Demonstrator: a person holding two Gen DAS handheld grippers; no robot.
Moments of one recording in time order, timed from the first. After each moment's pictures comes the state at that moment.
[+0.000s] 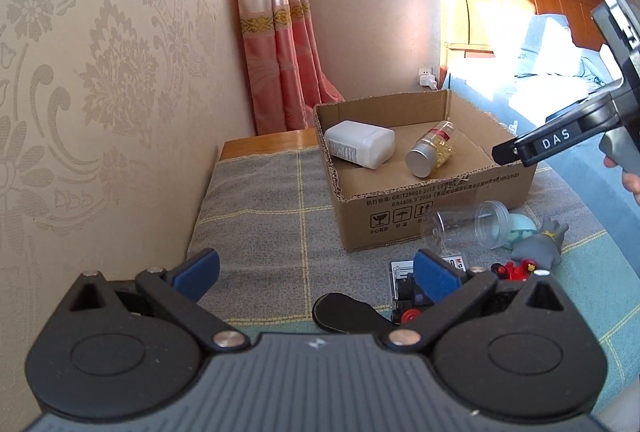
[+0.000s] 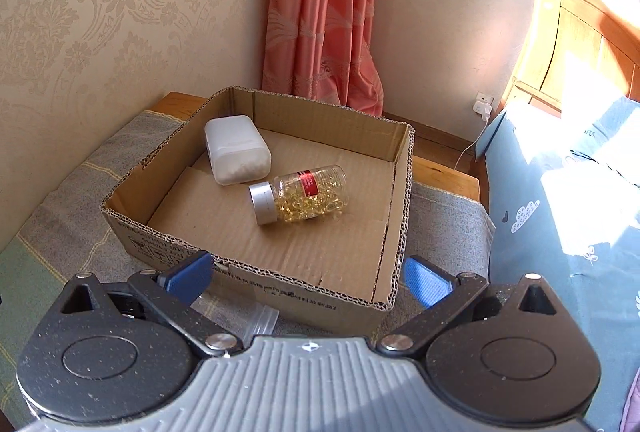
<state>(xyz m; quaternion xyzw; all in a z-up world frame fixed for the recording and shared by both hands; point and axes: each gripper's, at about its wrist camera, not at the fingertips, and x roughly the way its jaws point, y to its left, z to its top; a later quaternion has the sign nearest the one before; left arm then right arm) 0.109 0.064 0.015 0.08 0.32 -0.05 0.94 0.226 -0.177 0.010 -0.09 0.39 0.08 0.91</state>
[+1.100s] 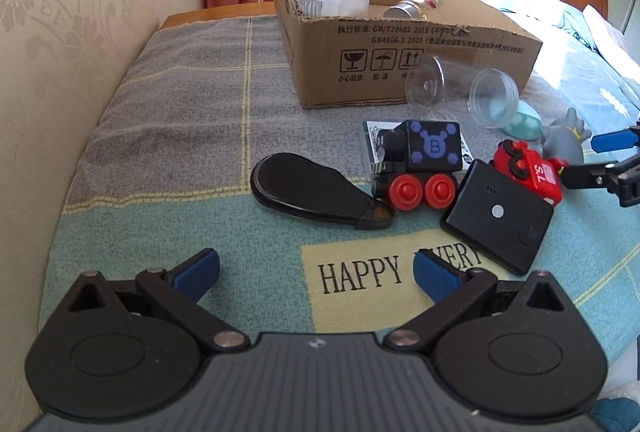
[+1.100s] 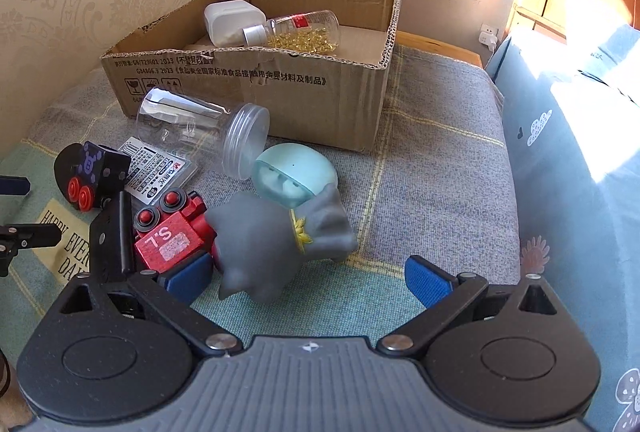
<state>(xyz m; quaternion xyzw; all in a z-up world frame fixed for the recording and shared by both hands) 0.130 0.068 -0.094 0.03 0.44 -0.12 0.89 0.147 -0.220 -0.077 -0.06 0.45 0.09 0.89</state>
